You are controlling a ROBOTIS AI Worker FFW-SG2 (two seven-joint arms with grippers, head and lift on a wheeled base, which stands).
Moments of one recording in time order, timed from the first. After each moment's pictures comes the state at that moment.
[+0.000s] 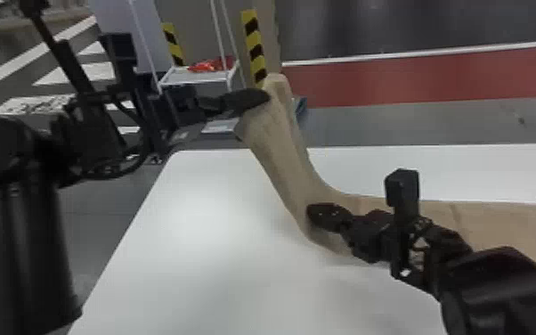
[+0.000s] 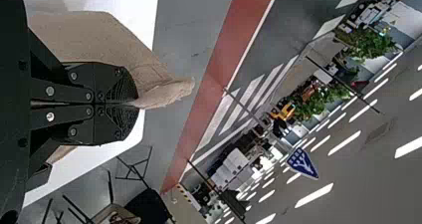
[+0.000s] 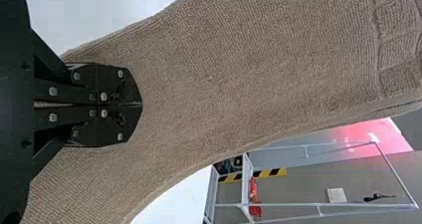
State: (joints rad) left arm -0.43 0.32 0.38 -1.82 1.44 1.44 0.21; right arm -0.24 0.00 0.37 -1.34 -0.17 0.31 0.59
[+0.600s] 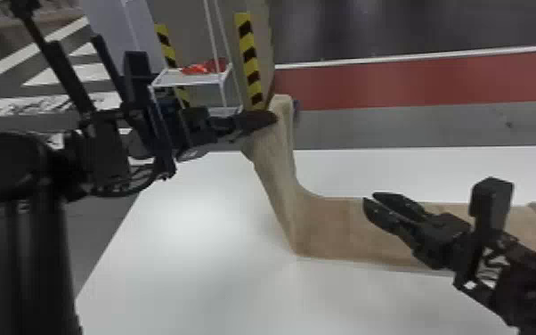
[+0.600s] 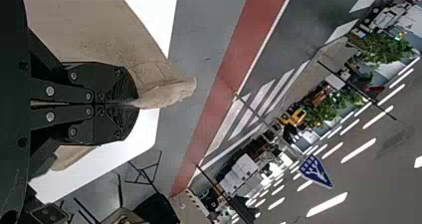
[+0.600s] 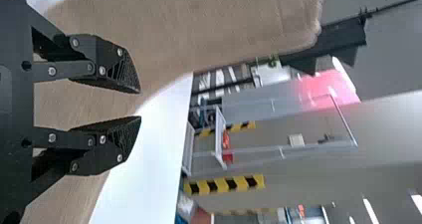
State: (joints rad) left arm -0.38 0.26 0.34 -1.86 1.38 1.44 0.22; right arm -0.05 -0.12 0.15 -1.57 -0.21 0.26 0.57
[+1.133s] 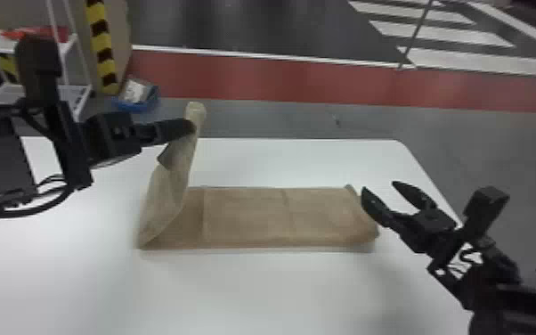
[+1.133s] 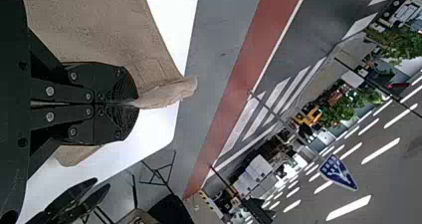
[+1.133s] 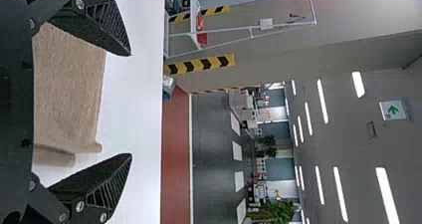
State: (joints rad) left arm -0.32 0.09 0.12 -1.91 1.16 1.31 0.23; right arm 0.14 -0.27 -0.30 -1.65 -0.34 0.17 0.57
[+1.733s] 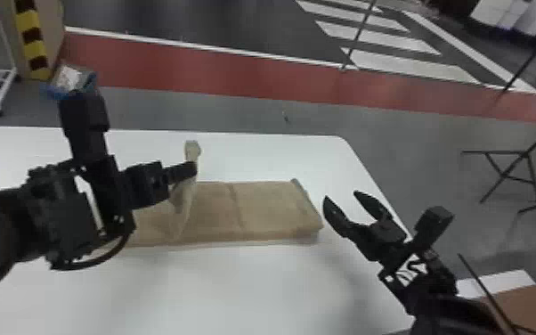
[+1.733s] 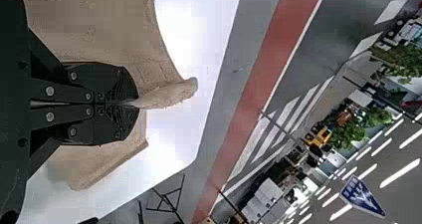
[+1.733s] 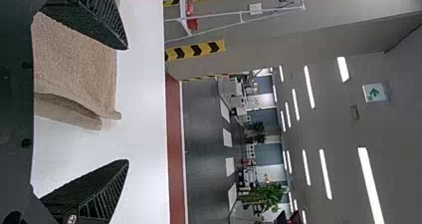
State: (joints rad) left arm -0.19 0.00 -0.20 -1.84 0.90 0.99 0.25; right arm 0.19 -0.27 -0.34 -1.54 -0.39 0.01 0.60
